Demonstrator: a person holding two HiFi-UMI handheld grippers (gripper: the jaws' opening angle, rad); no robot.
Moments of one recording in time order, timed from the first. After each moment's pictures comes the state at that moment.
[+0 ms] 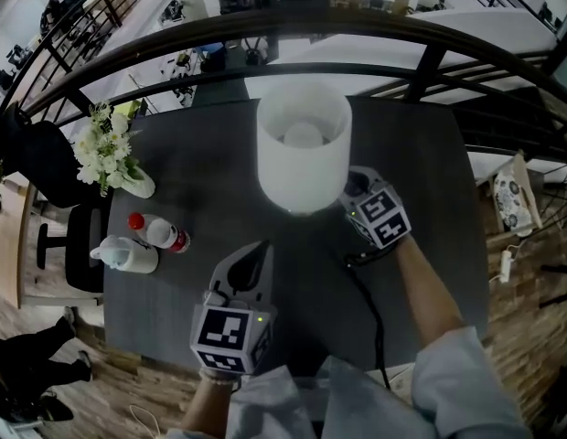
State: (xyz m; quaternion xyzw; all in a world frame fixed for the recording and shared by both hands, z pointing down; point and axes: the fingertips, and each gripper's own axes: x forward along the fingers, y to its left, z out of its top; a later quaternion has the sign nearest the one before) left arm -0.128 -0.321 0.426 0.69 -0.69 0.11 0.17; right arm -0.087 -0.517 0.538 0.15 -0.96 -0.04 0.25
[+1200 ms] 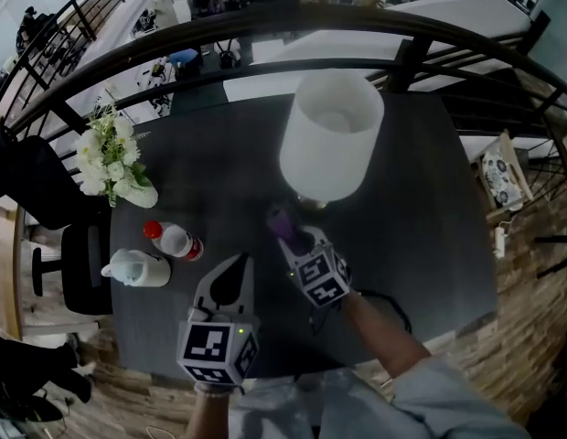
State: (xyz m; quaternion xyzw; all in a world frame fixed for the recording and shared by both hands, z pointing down) left arm -0.199 -0.261 0.439 0.69 -0.68 0.09 0.21; right arm -0.173 -0.342 0.596 0.20 -0.94 0.05 0.28
